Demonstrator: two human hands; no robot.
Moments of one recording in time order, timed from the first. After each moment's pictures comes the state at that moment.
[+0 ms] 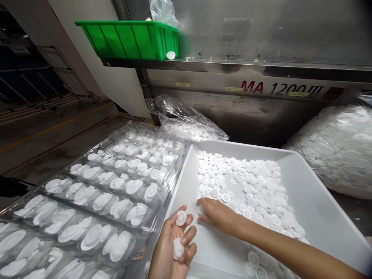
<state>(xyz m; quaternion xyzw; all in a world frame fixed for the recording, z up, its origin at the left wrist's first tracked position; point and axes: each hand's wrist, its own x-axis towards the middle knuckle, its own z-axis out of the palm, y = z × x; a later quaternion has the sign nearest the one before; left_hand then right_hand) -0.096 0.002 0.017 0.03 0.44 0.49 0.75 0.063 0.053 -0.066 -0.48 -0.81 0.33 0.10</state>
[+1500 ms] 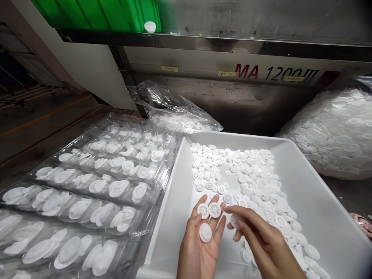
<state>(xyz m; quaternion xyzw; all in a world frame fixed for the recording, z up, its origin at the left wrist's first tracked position) -0.046 0.002 0.026 -0.03 0.41 0.46 0.79 0.081 -0.047 0.011 -0.64 -0.51 0.40 0.42</state>
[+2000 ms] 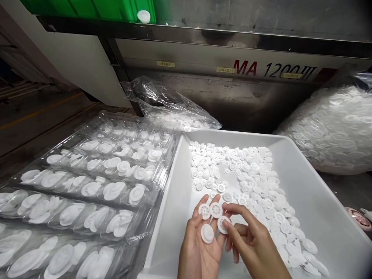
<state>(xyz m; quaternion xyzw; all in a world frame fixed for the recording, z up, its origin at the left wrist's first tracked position) -0.048 0.004 0.025 -0.06 0.40 0.43 0.81 0.061 -0.040 -0.002 -0.64 -0.39 0.51 0.43</state>
